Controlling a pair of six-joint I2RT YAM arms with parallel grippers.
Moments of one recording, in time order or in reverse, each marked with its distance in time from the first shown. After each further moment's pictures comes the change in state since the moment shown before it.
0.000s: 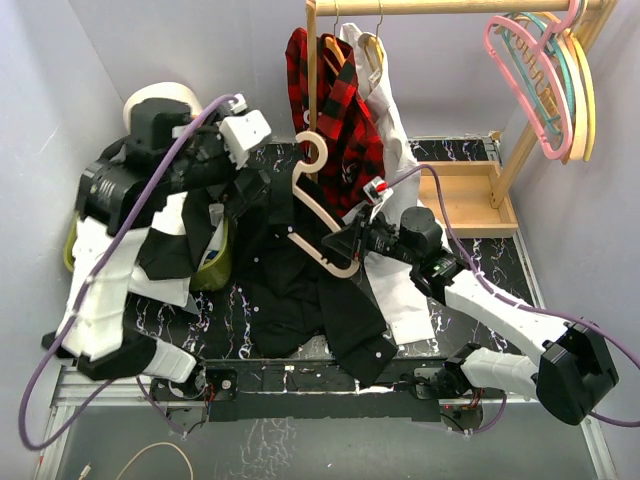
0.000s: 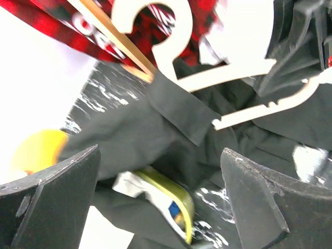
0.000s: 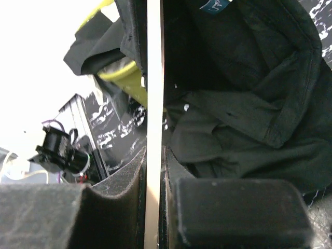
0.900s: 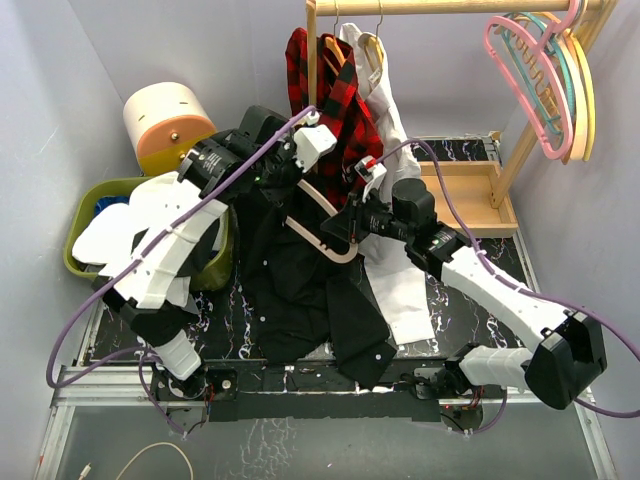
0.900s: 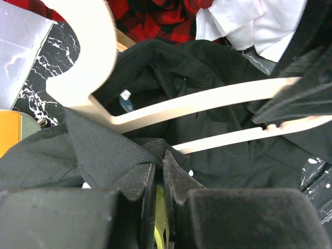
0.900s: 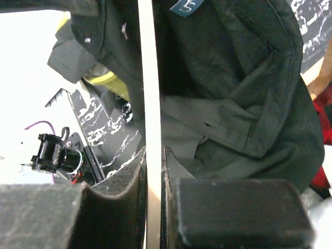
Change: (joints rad) left arm -0.190 0.182 -0.099 0.108 -0.293 -0.167; right arm -0.026 0.087 0.229 -0.313 -0.007 -0.092
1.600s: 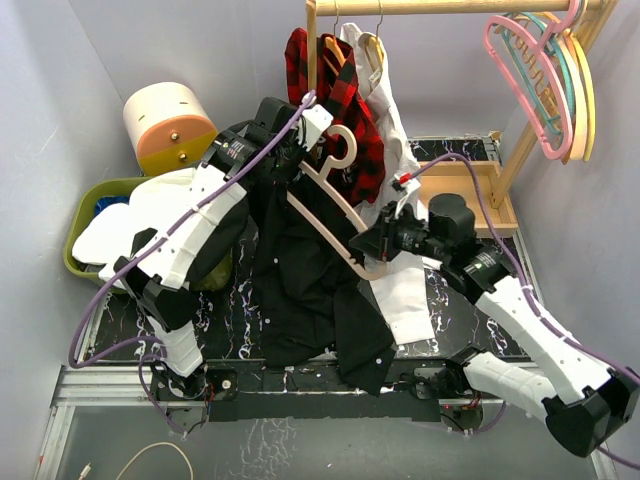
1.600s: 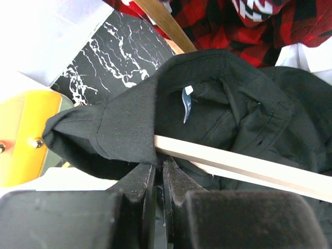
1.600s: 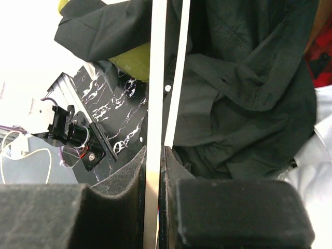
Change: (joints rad) left arm 0.051 0.106 -0.013 0.158 -0.212 -0.050; right arm -0.087 -0.287 -0.040 -0.285 -0.065 -0.030
